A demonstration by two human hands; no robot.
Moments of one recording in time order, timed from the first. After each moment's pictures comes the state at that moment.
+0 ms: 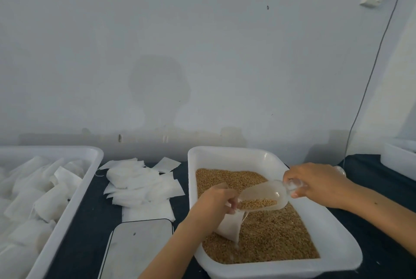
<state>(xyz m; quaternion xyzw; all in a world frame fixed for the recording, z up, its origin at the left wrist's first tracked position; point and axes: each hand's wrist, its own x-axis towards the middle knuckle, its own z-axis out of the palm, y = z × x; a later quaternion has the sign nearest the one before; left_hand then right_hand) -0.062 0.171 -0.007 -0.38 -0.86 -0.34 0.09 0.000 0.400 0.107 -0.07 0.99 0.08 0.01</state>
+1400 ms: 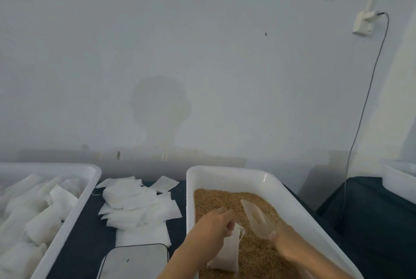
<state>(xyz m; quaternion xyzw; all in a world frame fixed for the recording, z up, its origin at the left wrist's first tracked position) -0.071 0.175 -0.014 -0.37 -0.88 -0.29 0.08 -0.028 0.374 0.006 0.13 0.98 -0.12 0.08</state>
